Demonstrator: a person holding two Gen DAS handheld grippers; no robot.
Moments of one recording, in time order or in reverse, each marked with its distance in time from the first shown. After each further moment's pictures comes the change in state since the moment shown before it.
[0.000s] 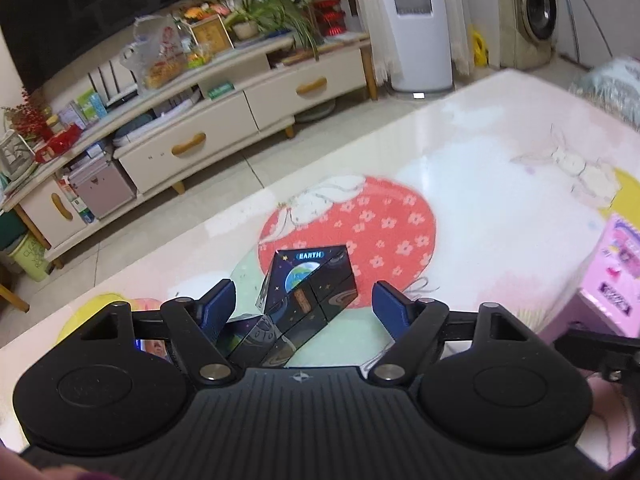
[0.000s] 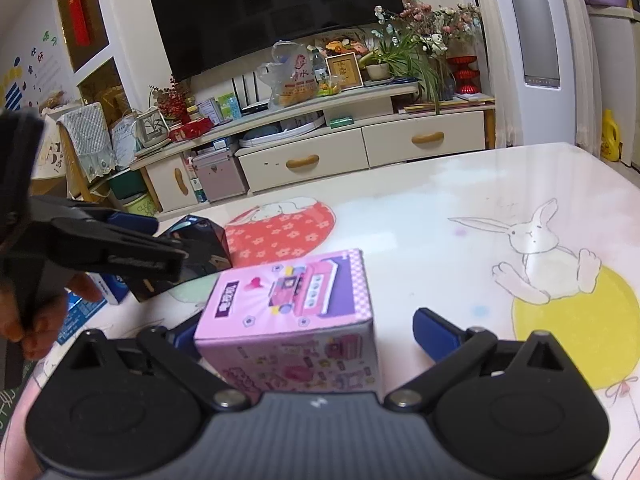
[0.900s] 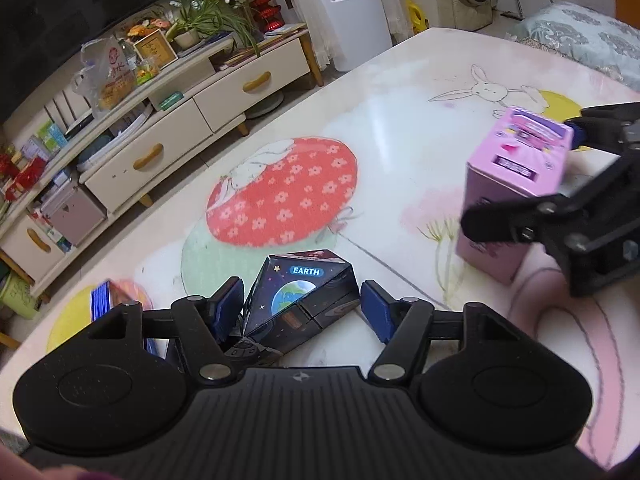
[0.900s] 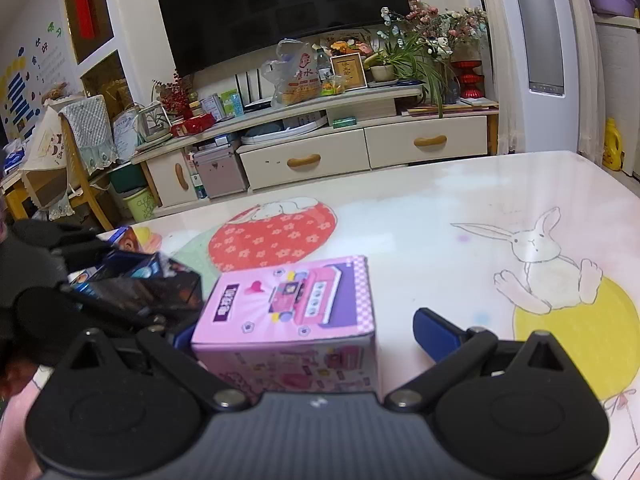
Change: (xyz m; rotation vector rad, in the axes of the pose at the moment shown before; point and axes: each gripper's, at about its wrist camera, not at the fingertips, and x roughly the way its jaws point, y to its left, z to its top) left arm -0.040 -0.027 -0.040 0.154 0.001 -0.083; right arm 0.003 0.002 0.005 -0.033 0.001 -0.007
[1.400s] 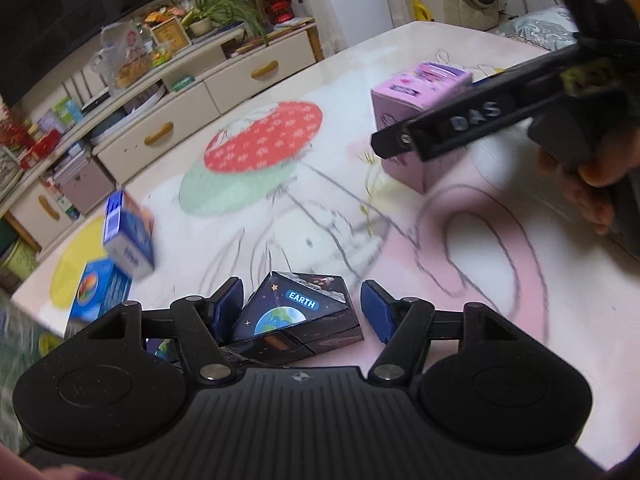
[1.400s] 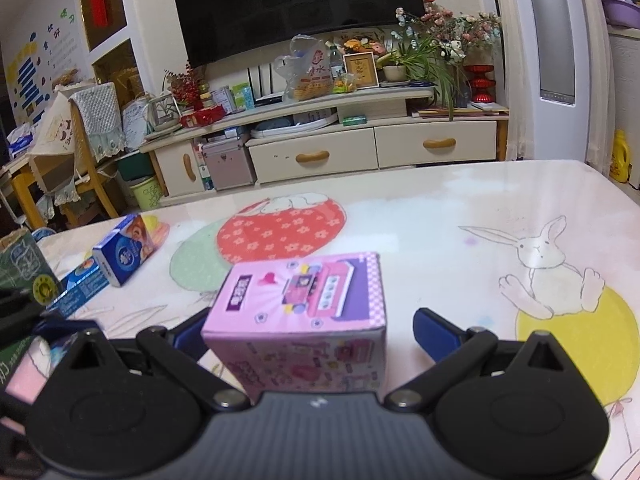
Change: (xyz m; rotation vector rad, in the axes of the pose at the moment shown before) left arm -0.060 -0.040 -0.049 -0.059 0.025 0.022; right arm 0.000 0.006 -0.004 -0.053 0.023 0.012
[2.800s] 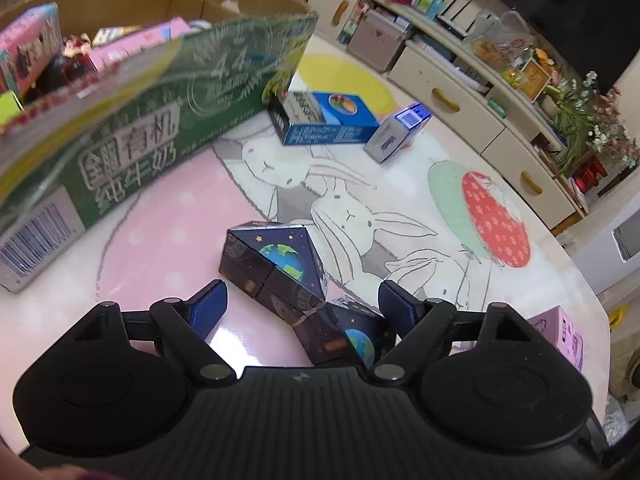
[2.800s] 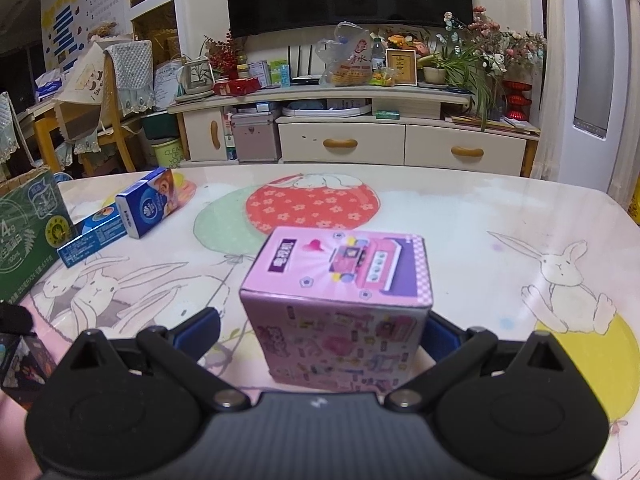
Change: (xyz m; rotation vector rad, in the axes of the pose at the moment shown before) left arm -0.020 0.045 -0.035 -1.342 0.110 0.325; right arm 0.001 0.022 -0.008 -0.150 0.030 0.024
